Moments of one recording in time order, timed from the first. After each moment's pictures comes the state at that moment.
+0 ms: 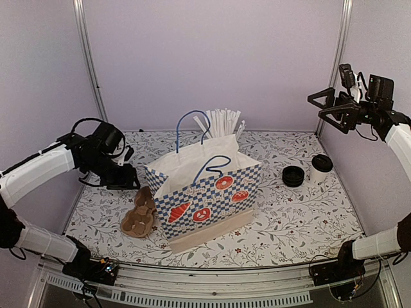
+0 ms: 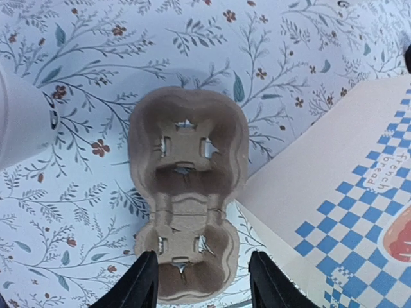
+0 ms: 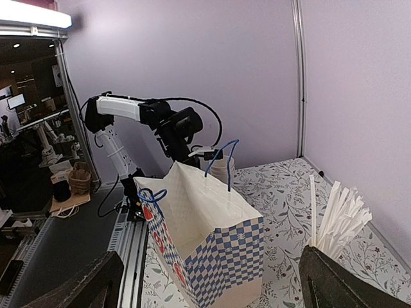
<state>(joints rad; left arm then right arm) -0.45 1.25 1.04 -0.93 0.10 -0.38 -0.05 1.23 1.34 -0.35 -1.52 -0.15</state>
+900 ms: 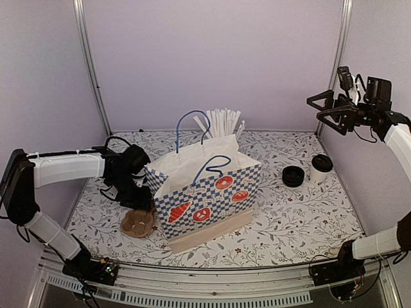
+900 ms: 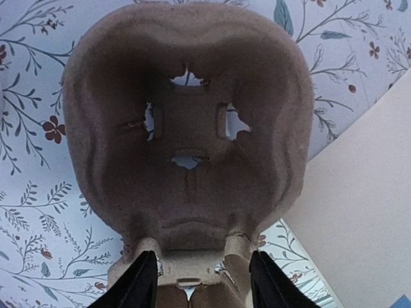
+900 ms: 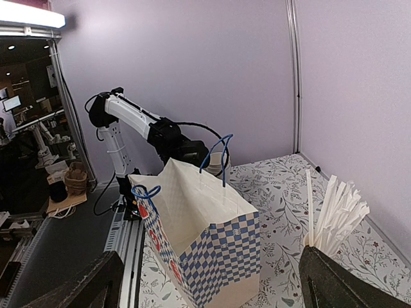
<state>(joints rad) -0.59 1.50 0.95 -0.84 0.03 -0.42 -0.05 1.24 1.33 -0.40 -1.50 -0.19</state>
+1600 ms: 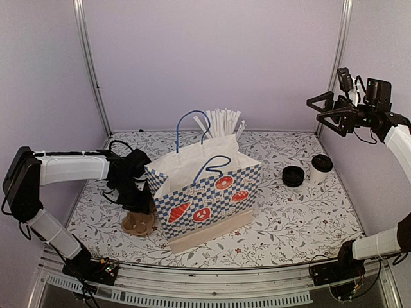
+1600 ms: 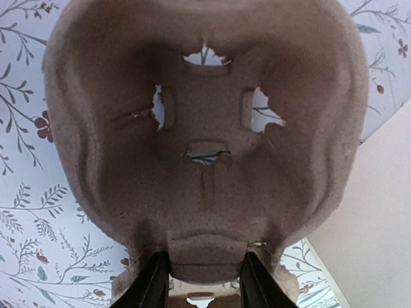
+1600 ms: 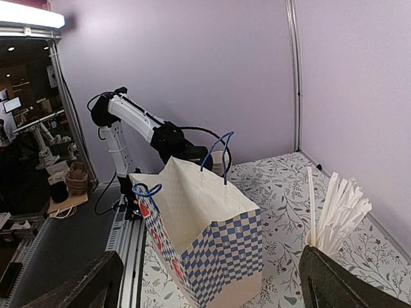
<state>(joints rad) -0.59 1.54 0.92 -0.80 0.01 -0.43 -0.05 1.23 1.32 -0.40 -1.50 -0.19</state>
